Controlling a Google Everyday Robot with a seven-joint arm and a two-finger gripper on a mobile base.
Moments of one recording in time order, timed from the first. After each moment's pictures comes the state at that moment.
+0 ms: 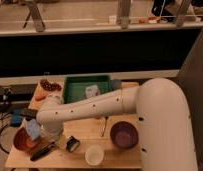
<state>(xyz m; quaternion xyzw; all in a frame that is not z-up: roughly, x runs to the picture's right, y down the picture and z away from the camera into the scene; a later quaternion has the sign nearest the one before) -0.241 0.257 0.722 -0.28 -0.28 -0.43 0.81</state>
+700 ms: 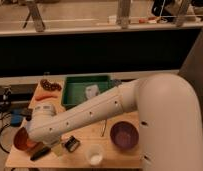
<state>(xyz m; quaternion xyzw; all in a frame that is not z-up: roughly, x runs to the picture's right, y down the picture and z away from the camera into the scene) -0.230 0.258 0.707 -0.27 -0.13 -0.23 0.93</state>
